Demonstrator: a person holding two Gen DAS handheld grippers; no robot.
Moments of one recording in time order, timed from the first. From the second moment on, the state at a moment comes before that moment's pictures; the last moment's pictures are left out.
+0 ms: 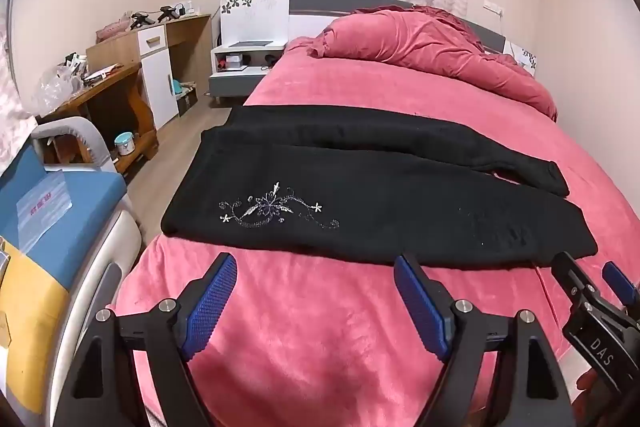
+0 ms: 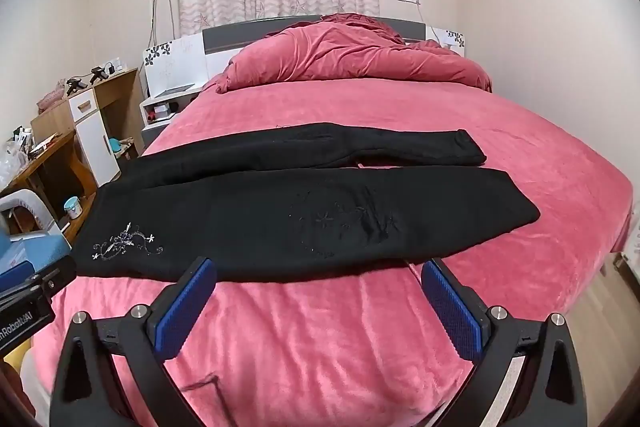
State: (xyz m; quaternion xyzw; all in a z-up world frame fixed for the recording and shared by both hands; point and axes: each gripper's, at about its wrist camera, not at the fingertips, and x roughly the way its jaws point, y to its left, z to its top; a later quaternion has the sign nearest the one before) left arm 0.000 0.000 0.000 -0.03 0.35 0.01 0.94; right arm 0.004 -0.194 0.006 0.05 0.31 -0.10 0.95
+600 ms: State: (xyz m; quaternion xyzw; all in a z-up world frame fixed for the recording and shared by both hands) left arm 0.003 -0.002 -0.009 -0.03 0.36 0.01 0.93; right arm 0.003 -0.194 0.002 0.06 0.32 -0.10 0.94
